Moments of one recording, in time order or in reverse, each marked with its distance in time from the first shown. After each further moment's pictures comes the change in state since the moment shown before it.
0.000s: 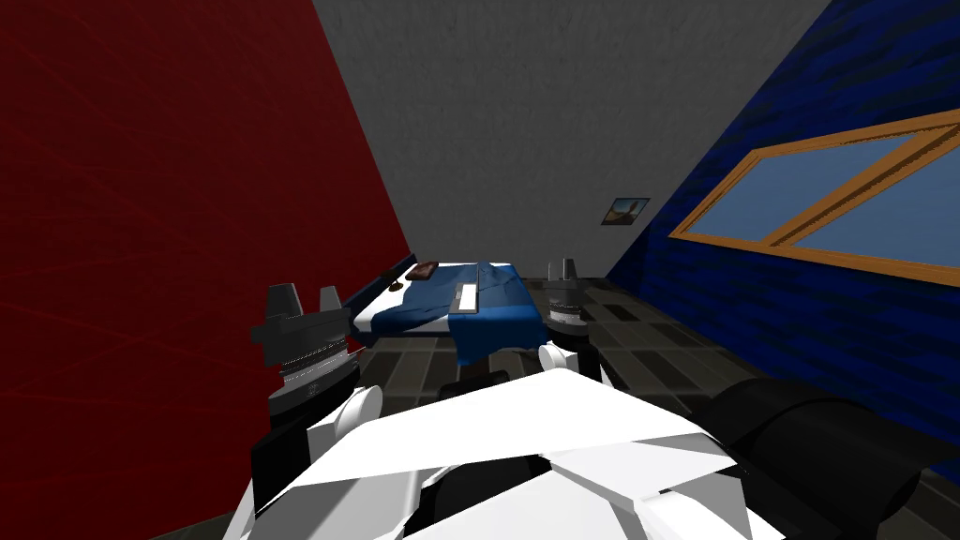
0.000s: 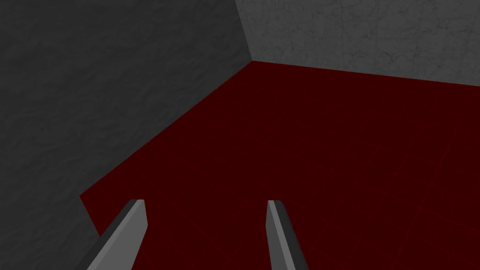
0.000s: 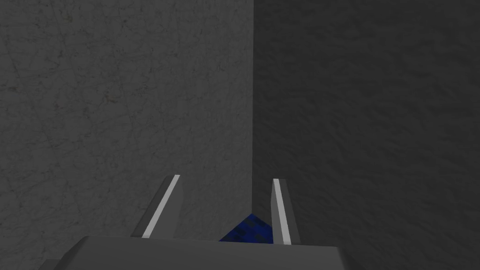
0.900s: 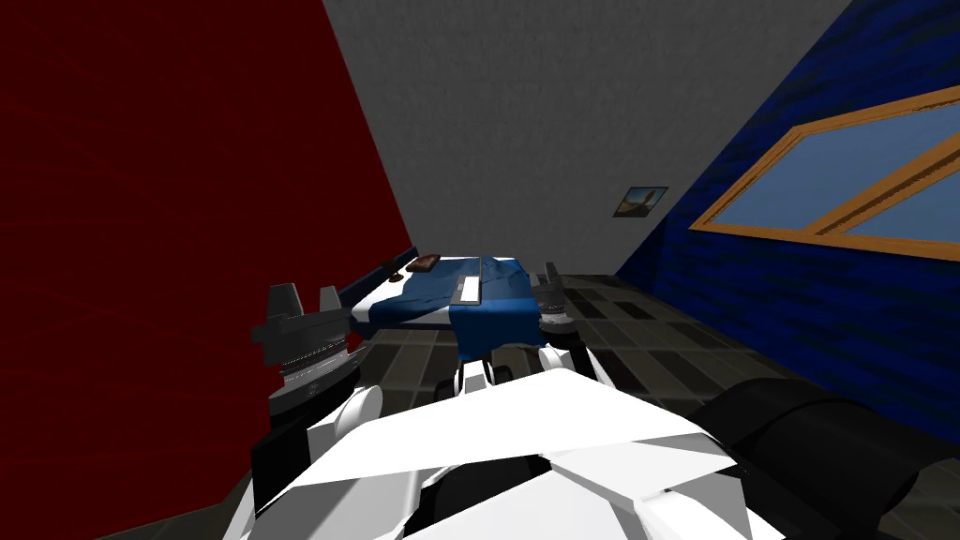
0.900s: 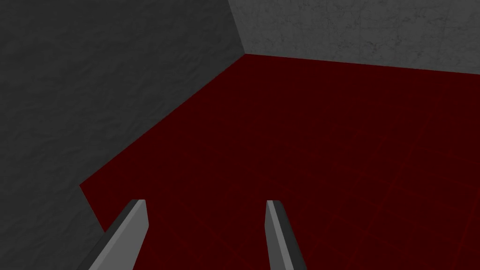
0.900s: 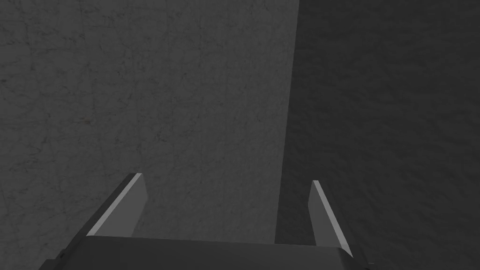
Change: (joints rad) left arm 0.000 0.000 0.000 0.000 0.000 0.000 0.000; right arm -0.018 -0.121 0.032 0.062 0.083 0.067 -0.010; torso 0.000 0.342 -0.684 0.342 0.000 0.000
